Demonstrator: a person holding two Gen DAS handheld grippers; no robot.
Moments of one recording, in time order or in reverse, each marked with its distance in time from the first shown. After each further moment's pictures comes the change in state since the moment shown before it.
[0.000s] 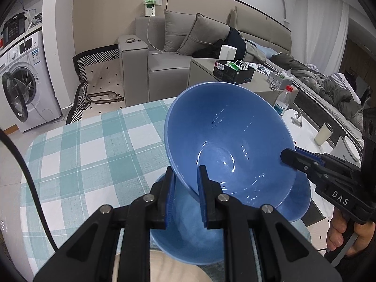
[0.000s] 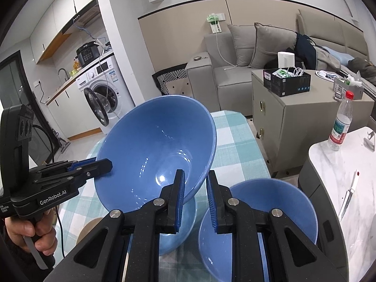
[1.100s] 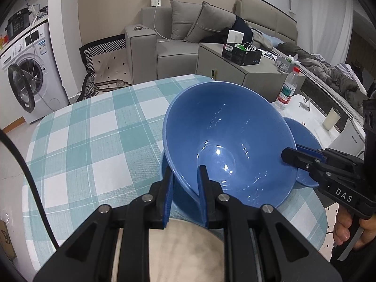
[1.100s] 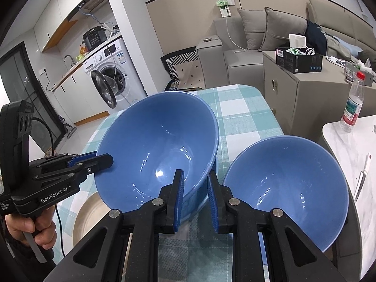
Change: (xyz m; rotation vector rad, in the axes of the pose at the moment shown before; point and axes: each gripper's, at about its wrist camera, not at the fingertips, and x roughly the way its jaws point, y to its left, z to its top) left arm 0.002 0.014 -0.053 0.003 0.055 0.051; right arm 0.021 0.019 -0.053 -0.019 0.091 0.051
